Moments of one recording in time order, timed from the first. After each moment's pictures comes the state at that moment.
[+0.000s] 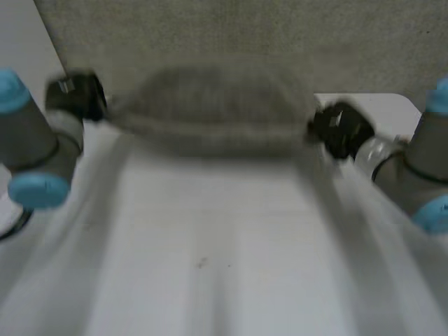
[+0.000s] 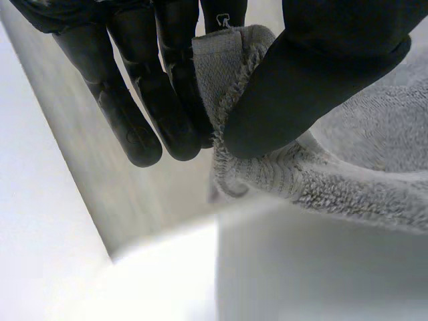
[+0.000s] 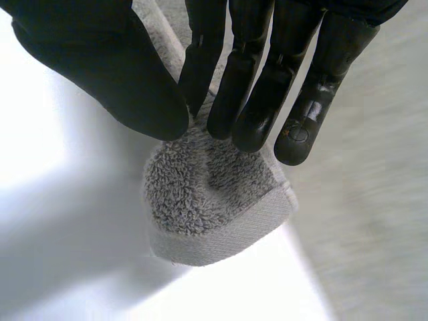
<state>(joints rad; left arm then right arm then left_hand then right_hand) 4.47 -2.10 -1.31 3.38 -1.65 3.20 1.85 -1.05 1.34 -0.04 1.27 2.34 1.16 1.22 1.22 1.22 1.02 0.96 1.18 1.19 1.20 0.99</state>
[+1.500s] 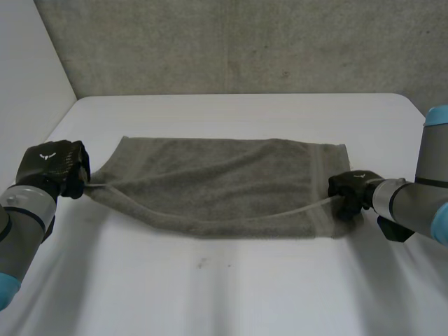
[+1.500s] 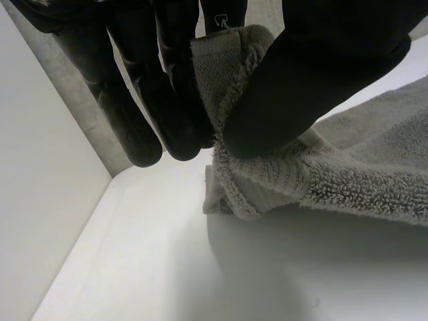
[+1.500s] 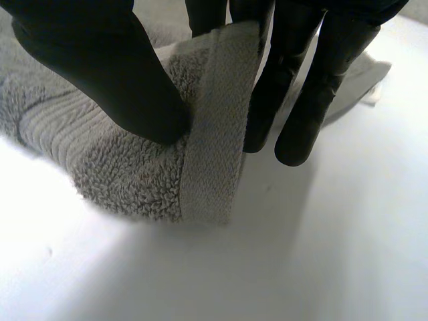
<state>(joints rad) 4.56 -1.70 -1.88 3.39 -1.58 3.31 1.76 -0.95 1.31 0.30 1.35 2.83 1.16 1.22 1.22 1.22 1.02 0.97 1.18 1.18 1.19 0.97</state>
